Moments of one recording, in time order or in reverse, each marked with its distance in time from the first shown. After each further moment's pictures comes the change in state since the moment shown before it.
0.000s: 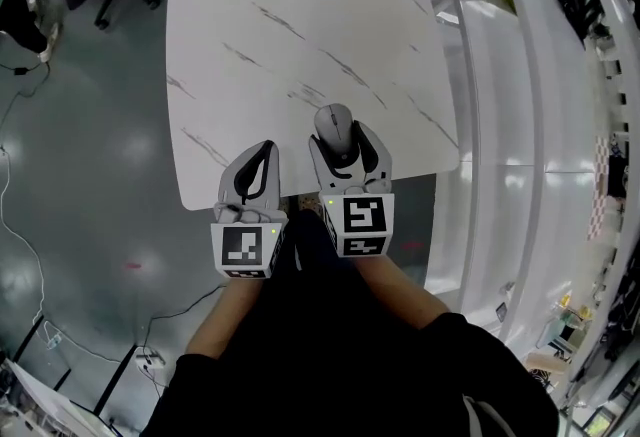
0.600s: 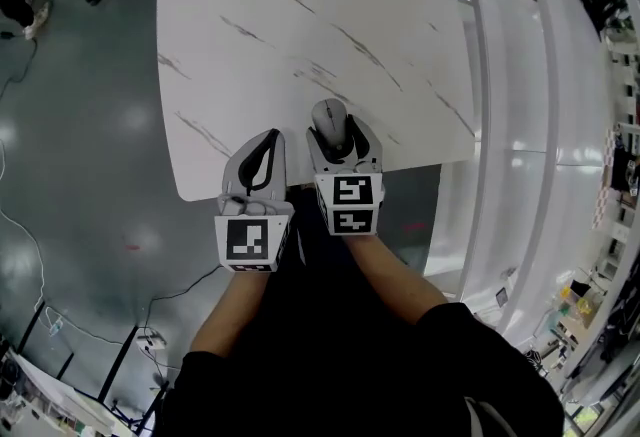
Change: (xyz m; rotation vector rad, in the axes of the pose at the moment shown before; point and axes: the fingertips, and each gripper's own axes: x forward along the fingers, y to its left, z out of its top) left arm 0.014 0.008 -0.045 -0.048 0.070 0.001; right arm 0.048 0.012 -0.091 0.047 0.206 0.001
